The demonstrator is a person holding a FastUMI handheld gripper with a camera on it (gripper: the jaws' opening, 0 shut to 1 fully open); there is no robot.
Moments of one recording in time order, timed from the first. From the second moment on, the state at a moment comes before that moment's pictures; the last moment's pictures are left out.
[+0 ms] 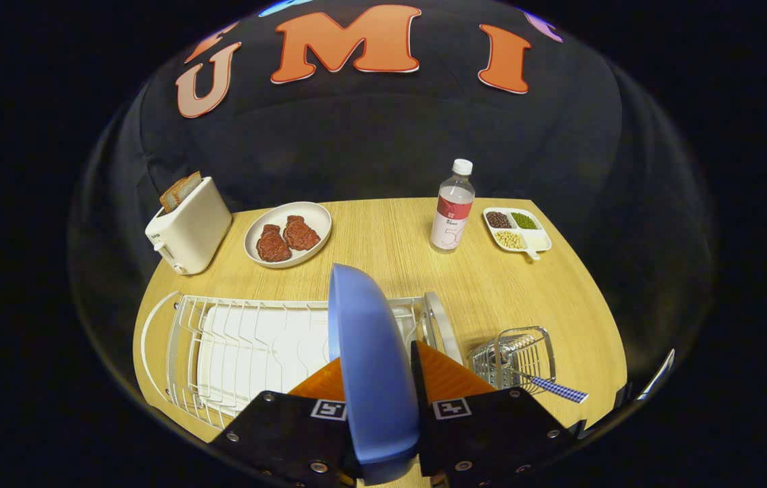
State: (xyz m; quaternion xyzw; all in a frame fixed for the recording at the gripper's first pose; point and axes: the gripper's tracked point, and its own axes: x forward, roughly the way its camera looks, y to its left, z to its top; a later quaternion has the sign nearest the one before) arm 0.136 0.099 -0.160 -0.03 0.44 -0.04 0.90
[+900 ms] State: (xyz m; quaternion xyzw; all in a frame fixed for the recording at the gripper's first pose) arm 0.009 0.099 -0.097 0.14 0.39 0.09 0.91
